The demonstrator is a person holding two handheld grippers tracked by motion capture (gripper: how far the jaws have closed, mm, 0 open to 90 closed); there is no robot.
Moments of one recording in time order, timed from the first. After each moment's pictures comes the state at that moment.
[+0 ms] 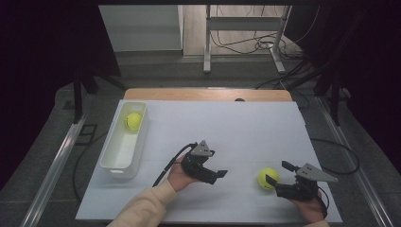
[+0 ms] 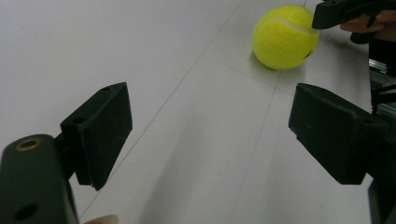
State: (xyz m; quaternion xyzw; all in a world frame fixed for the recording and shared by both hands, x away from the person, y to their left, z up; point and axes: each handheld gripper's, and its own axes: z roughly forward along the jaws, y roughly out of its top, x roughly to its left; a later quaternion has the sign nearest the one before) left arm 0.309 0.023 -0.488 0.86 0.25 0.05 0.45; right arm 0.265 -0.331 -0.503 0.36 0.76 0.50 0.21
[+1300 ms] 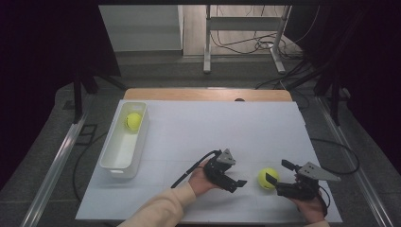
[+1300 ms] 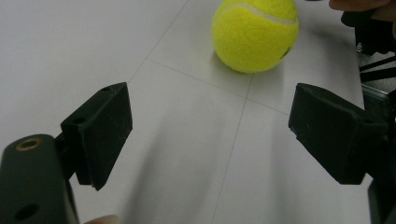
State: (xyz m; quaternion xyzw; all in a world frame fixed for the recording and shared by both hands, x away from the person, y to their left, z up) left arm 0.310 -0.041 -0.509 0.87 0.21 0.01 0.44; right arm 0.264 -0.330 -0.495 0.36 0.75 0.52 0.20
